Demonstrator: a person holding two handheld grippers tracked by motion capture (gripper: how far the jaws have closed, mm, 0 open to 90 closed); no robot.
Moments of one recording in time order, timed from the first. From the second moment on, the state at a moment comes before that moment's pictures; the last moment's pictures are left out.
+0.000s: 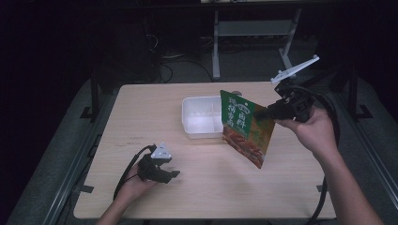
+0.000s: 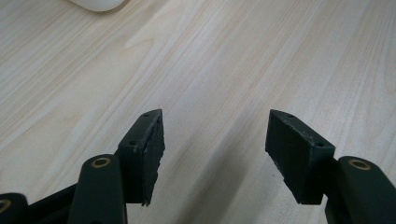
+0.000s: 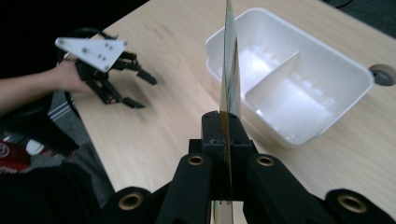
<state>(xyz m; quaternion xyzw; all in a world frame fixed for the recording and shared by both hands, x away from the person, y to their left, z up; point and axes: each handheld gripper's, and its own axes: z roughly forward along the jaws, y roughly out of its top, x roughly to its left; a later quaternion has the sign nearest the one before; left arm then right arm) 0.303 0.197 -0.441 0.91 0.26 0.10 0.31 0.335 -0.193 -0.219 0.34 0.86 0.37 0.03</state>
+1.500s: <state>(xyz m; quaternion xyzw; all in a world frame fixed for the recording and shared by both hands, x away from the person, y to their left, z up) 0.305 0.203 -0.440 0.91 0.26 0.10 0.32 0.435 -0.158 -0.205 0.41 0.83 0.36 0.12</state>
